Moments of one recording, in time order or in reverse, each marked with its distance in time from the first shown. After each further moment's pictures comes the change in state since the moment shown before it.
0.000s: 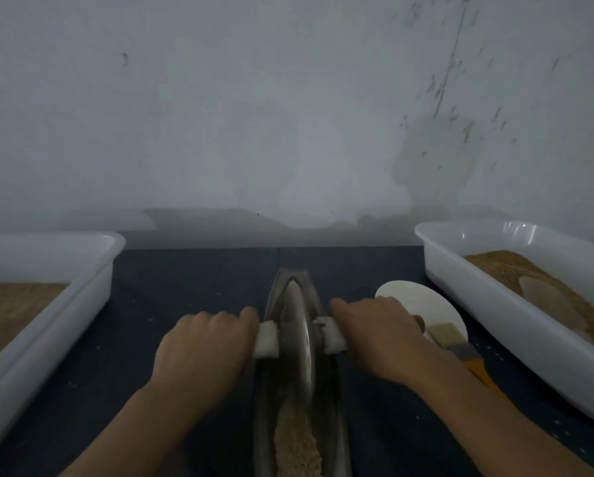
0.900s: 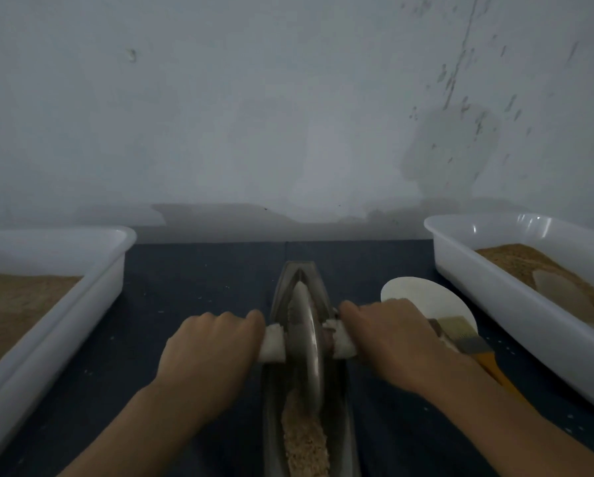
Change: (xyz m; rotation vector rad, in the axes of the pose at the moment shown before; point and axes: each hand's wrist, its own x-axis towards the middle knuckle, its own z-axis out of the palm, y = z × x) left_hand -0.010 0.002 -0.005 -0.048 -0.060 -0.008; right_hand -0.016 -0.011 -0.015 0.028 -0.090 0.014
